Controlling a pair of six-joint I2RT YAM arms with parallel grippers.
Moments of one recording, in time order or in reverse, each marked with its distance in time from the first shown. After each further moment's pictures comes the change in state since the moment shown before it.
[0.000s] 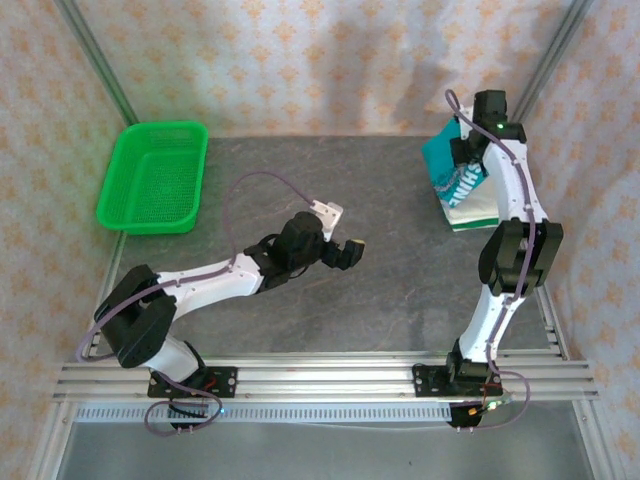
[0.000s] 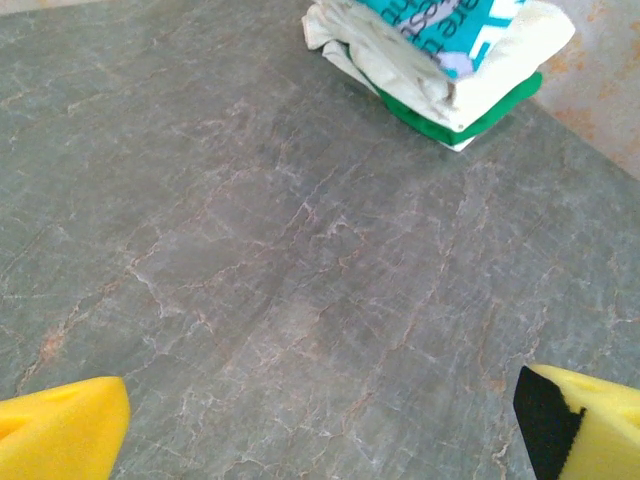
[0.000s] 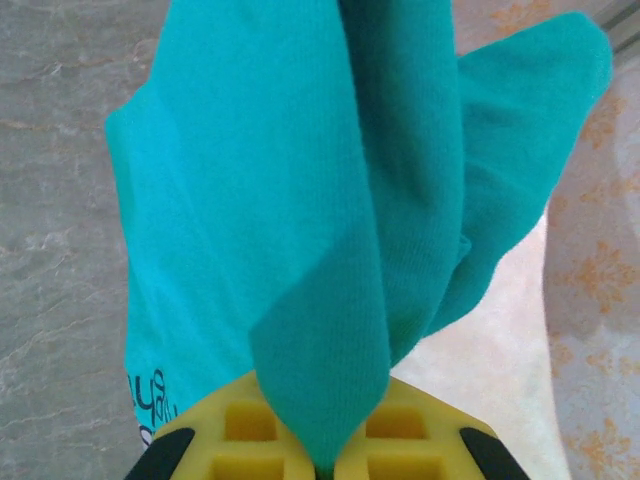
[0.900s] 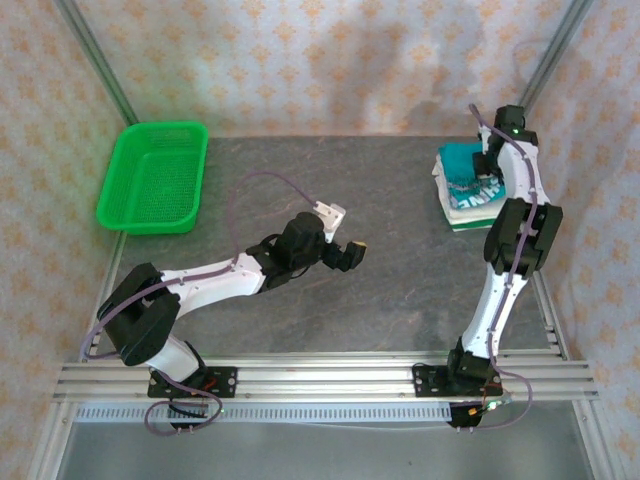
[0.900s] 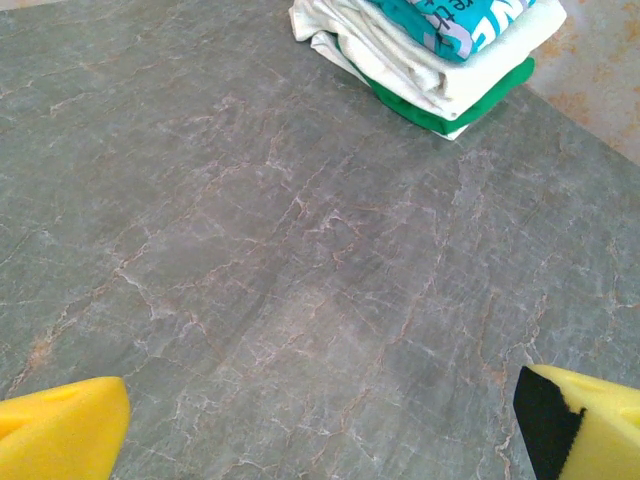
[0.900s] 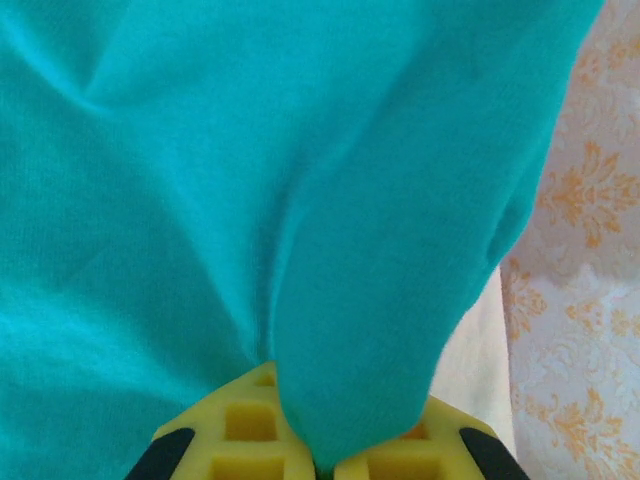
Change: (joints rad) left arm 0.000 0.012 0.003 0.011 0.021 0.027; right arm -0.151 0.232 0.077 -0.006 0.050 -0.037
